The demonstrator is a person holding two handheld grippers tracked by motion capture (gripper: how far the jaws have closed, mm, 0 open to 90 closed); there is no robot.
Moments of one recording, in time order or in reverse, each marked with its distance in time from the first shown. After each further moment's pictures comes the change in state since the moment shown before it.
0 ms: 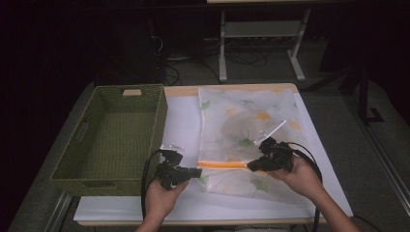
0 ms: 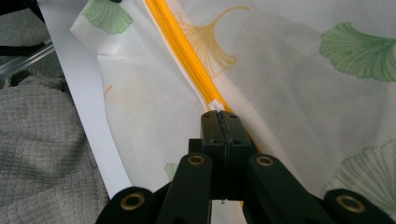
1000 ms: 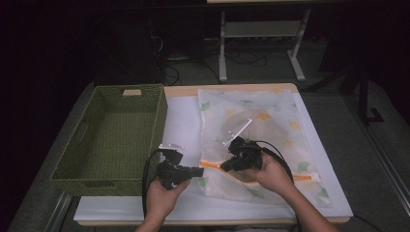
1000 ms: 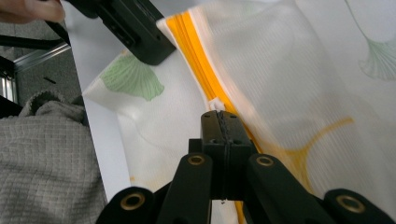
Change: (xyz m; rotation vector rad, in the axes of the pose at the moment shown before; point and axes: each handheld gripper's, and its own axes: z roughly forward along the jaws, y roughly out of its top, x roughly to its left) left arm -0.004 0.003 -0.002 -0.026 -0.044 -0.008; right arm 0.028 0.051 0.043 0.011 0.065 -0.091
